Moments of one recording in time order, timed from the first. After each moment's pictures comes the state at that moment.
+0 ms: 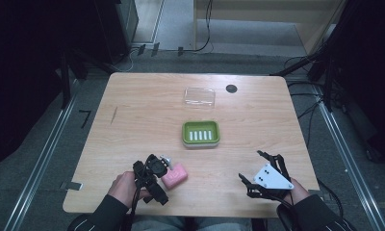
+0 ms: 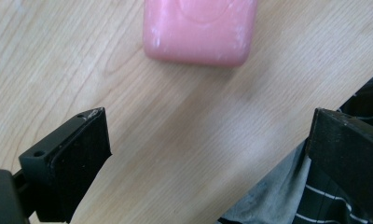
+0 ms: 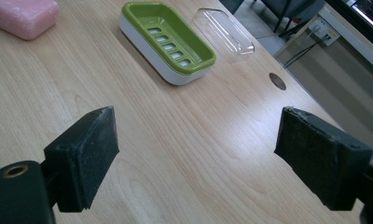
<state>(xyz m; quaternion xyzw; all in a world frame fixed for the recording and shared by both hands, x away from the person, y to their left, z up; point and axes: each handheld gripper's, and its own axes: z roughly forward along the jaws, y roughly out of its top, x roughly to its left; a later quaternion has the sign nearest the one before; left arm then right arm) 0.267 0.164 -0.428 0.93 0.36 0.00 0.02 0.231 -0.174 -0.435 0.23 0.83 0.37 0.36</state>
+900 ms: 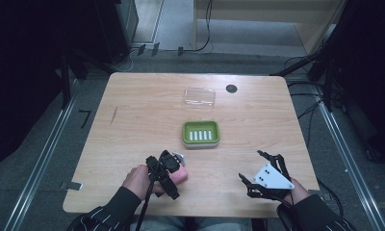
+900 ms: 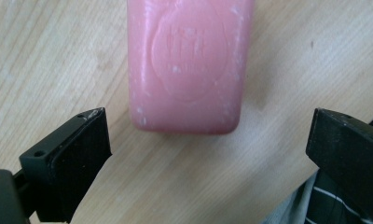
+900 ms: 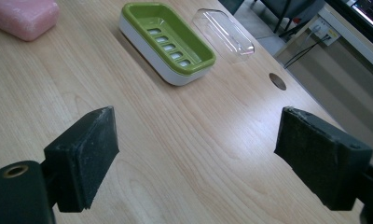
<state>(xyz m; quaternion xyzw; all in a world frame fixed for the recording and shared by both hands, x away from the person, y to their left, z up) 0.287 0.135 -0.439 0.94 0.34 0.00 0.01 0.231 -0.175 -0.435 0.23 0.83 0.37 0.36</state>
